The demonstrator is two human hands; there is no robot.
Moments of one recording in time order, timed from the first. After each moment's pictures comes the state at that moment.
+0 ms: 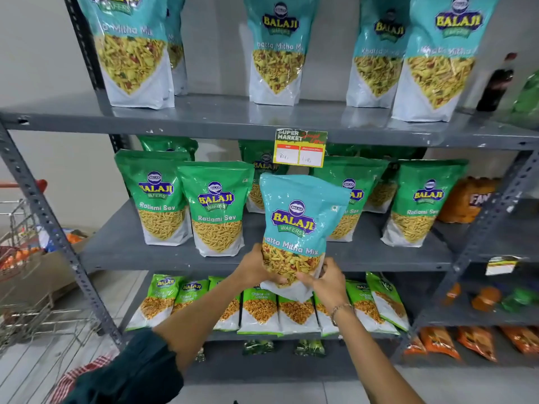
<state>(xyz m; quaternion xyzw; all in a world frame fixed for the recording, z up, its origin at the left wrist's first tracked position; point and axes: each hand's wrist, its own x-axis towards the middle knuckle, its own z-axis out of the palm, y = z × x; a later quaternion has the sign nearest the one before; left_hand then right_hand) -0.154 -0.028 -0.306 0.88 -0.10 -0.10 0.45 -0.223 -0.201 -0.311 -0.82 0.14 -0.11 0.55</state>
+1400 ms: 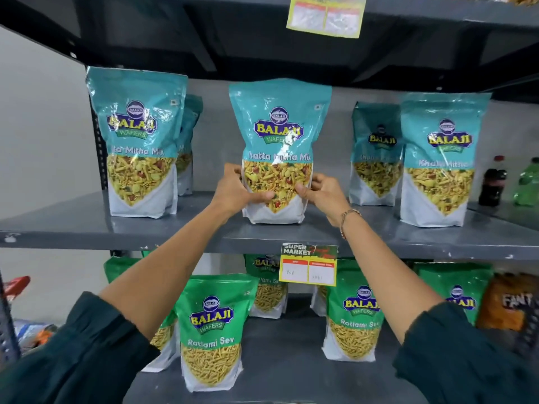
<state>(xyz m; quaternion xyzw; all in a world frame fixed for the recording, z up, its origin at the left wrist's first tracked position) -0.001 -0.001 0.005 0.79 -0.17 0.20 0.56 -0.015 -0.202 0.005 -0.76 -0.13 -0.22 0.60</state>
